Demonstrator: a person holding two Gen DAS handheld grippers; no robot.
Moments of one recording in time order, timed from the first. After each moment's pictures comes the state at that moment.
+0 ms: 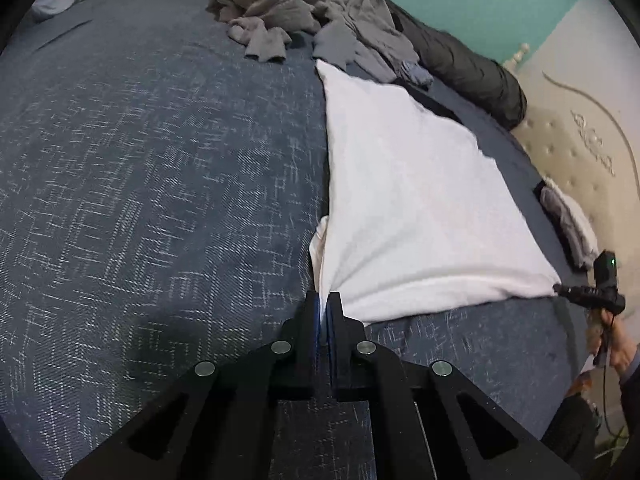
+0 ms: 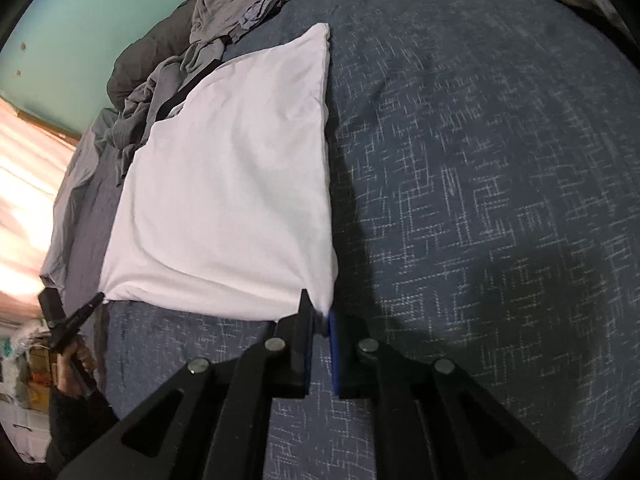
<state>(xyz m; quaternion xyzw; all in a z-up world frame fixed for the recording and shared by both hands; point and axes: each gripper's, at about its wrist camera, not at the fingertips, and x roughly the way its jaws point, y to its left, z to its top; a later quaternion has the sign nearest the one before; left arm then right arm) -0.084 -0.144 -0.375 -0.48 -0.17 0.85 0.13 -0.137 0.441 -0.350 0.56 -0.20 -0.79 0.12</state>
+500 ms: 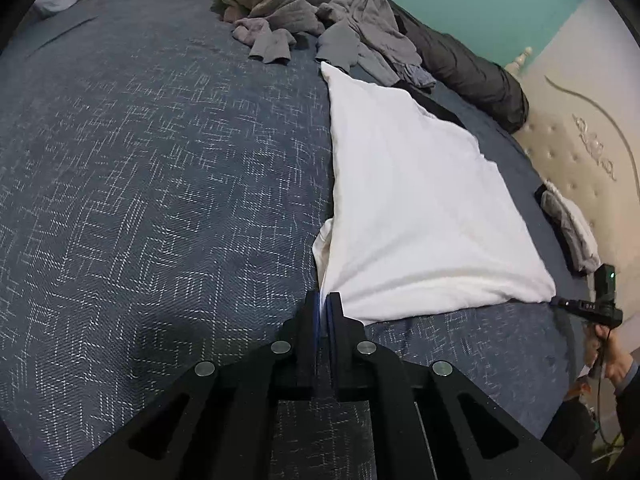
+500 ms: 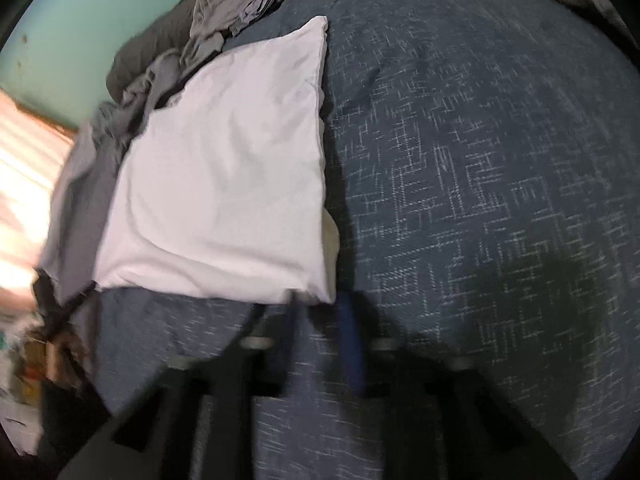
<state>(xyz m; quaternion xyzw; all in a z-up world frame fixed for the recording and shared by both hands) -0.083 -0.146 -0.372 -0.47 -0.17 0.86 0.12 -0.123 0.432 -0.352 0.57 -0.16 -0.80 0.11</state>
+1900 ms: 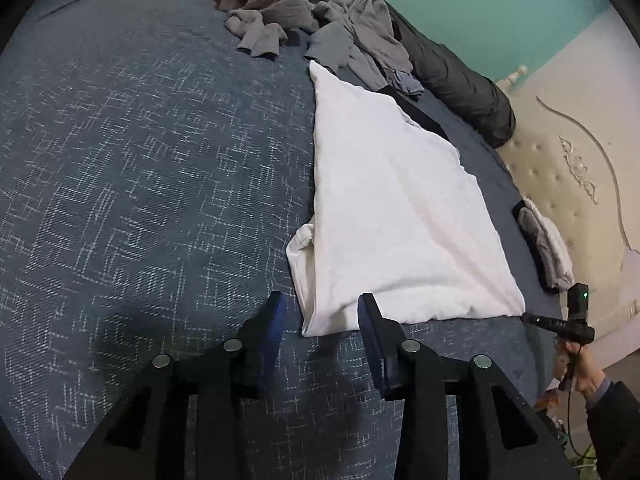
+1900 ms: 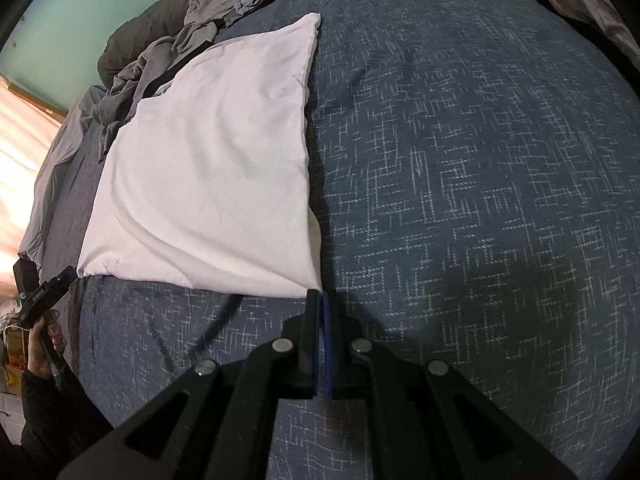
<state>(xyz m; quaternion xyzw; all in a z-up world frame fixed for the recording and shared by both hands) -0.093 -0.141 -0.374 -0.47 -0.23 0.84 0.15 -0.120 0.442 -0.352 0.58 -0.14 -0.80 0.11</state>
